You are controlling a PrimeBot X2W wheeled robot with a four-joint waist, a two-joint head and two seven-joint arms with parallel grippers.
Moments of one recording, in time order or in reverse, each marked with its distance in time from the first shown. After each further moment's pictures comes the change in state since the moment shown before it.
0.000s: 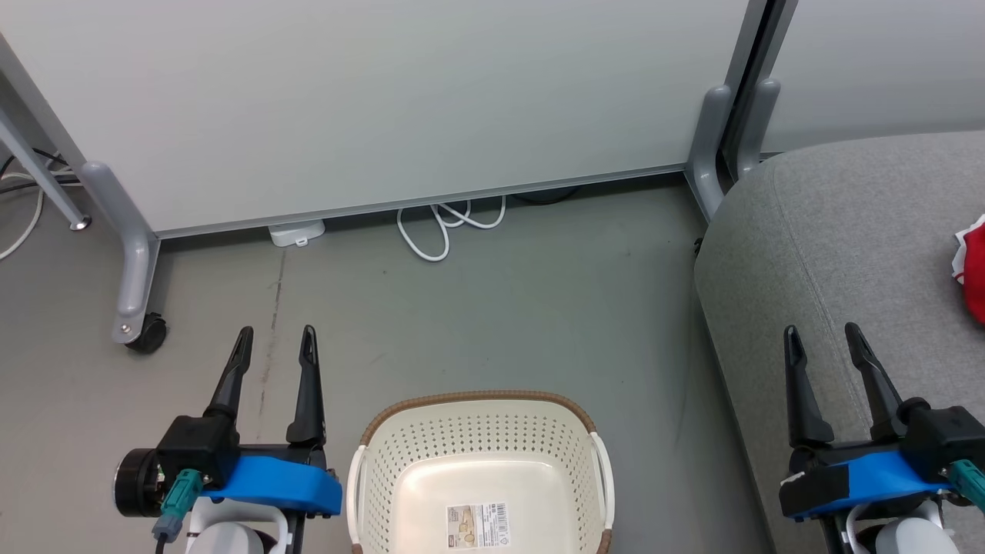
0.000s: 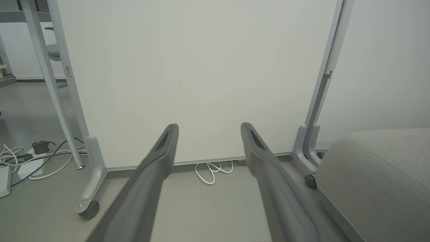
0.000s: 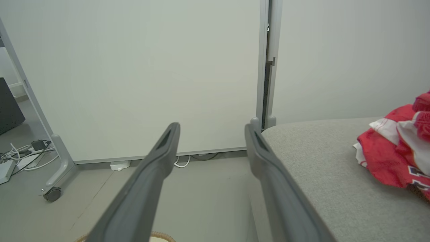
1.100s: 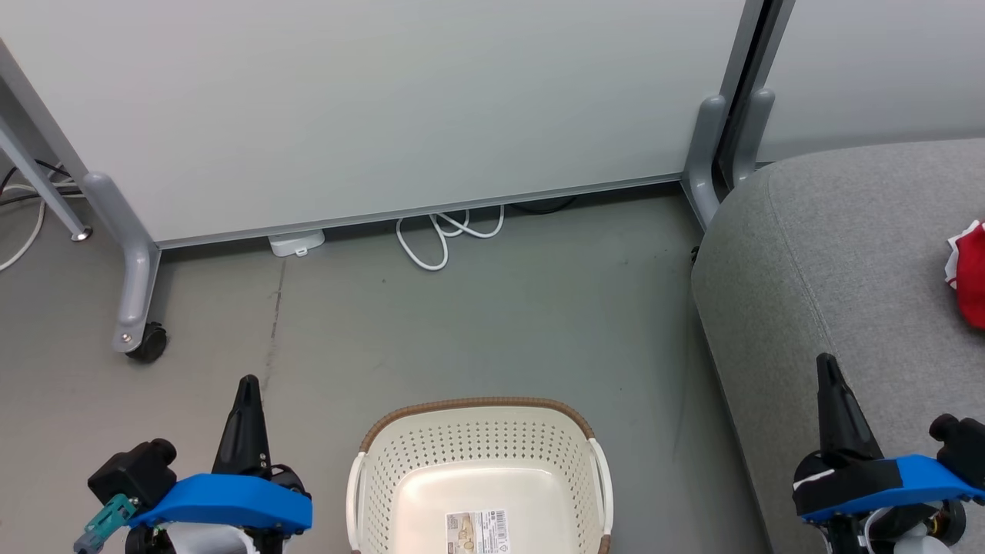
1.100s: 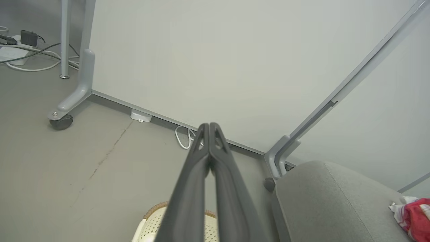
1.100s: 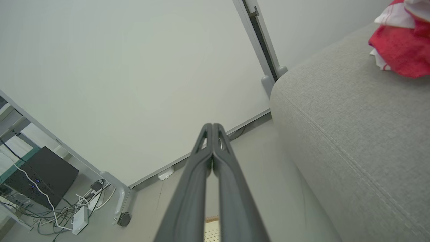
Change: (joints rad) left arm 0.049 -0.001 0.044 0.040 -0.422 0.000 0.114; right arm 0.011 0.009 -0.004 0.058 0.439 0.000 0.115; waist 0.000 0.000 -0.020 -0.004
